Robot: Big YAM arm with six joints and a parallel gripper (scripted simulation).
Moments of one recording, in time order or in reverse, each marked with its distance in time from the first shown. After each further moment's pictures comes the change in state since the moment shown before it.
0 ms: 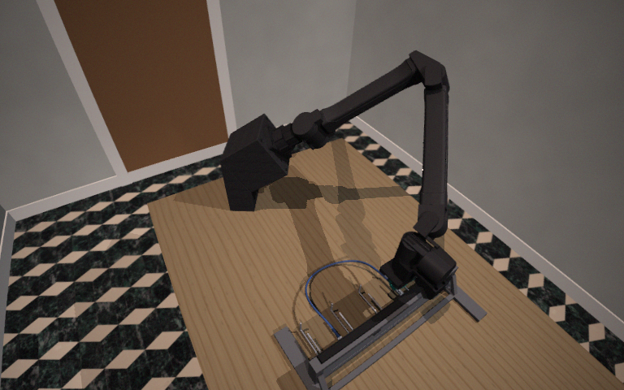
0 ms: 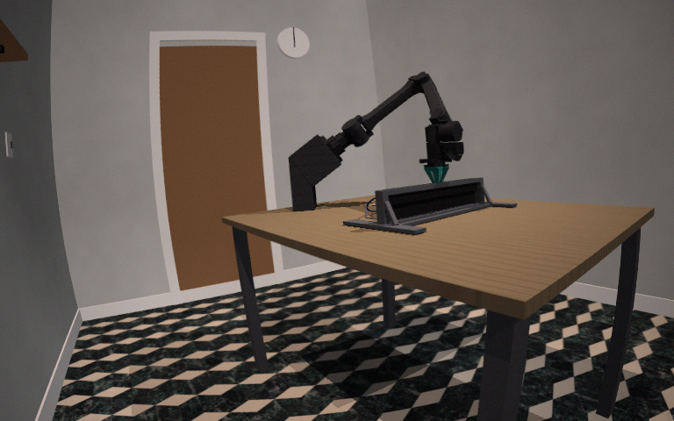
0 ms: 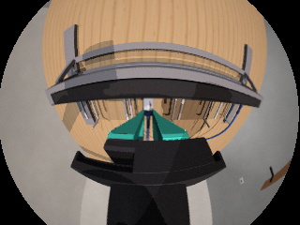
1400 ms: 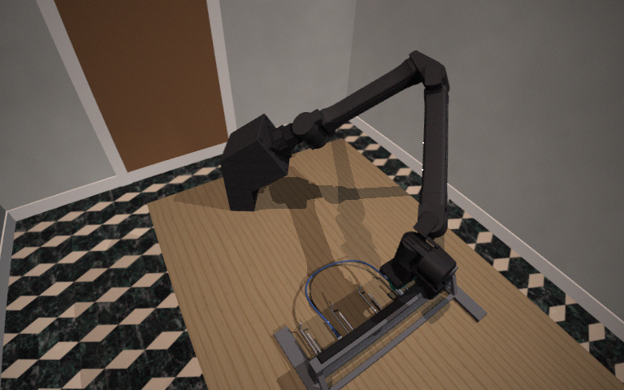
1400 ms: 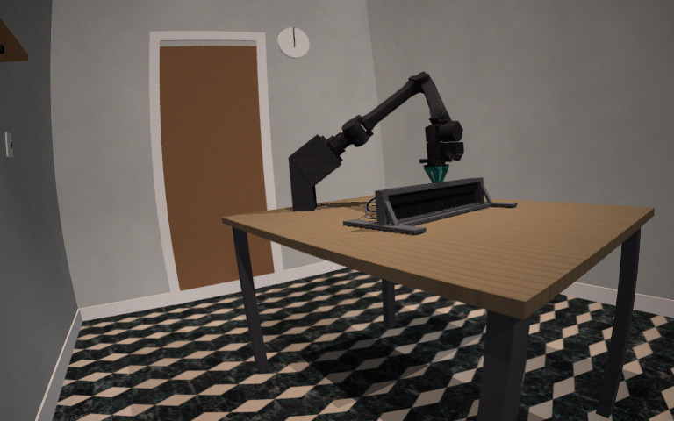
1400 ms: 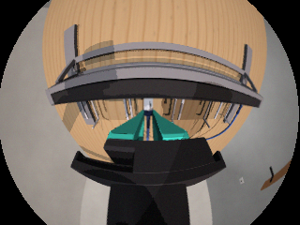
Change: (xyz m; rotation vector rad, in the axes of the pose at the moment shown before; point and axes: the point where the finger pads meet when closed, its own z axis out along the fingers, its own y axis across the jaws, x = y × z) arm 0.000 0.000 0.000 0.000 0.000 0.000
